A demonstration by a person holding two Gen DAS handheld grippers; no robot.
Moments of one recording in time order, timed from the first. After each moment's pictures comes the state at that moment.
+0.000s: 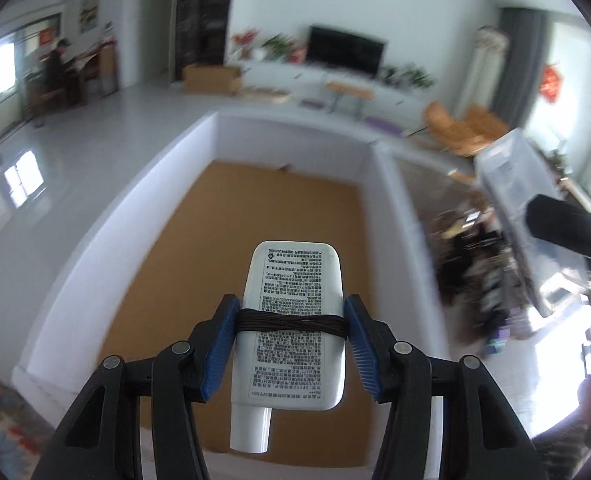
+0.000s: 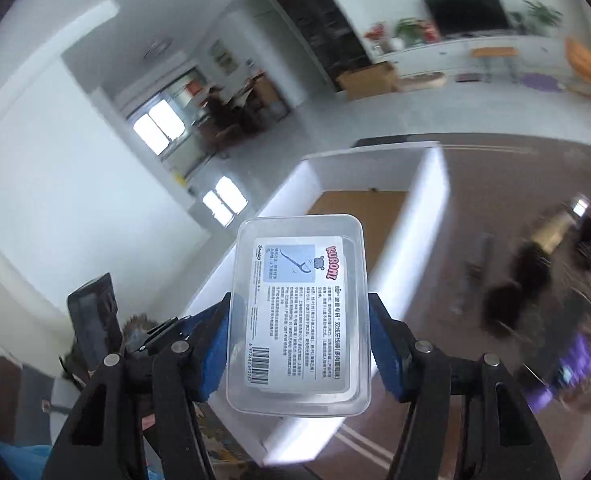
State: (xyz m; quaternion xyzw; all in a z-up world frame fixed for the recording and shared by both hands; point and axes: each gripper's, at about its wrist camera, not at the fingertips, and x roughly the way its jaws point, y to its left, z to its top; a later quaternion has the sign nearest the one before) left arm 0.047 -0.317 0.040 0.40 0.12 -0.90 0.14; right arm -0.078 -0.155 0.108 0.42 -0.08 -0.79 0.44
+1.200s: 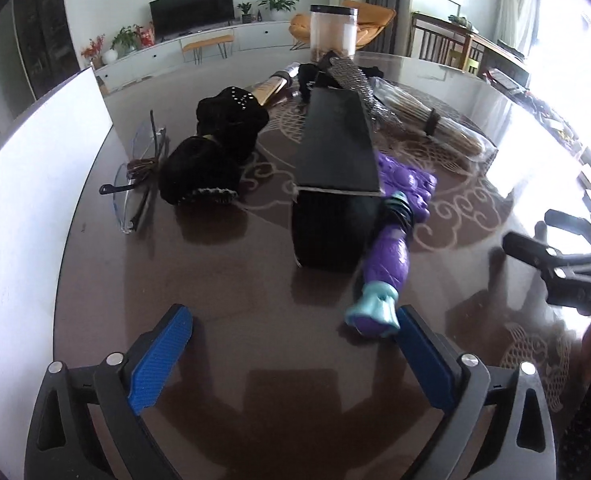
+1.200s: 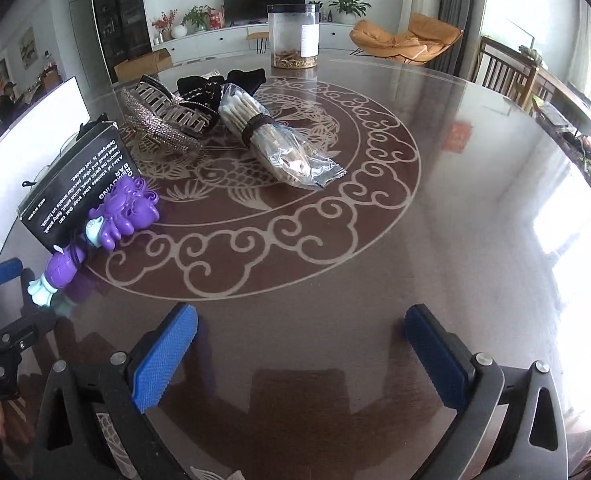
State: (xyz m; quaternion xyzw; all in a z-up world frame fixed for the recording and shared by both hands) left arm -0.073 -0.040 -0.072 0.46 -0.03 -0.89 -0.06; right arm -0.095 0.147 -0.078 0.46 0.02 -0.89 0.02
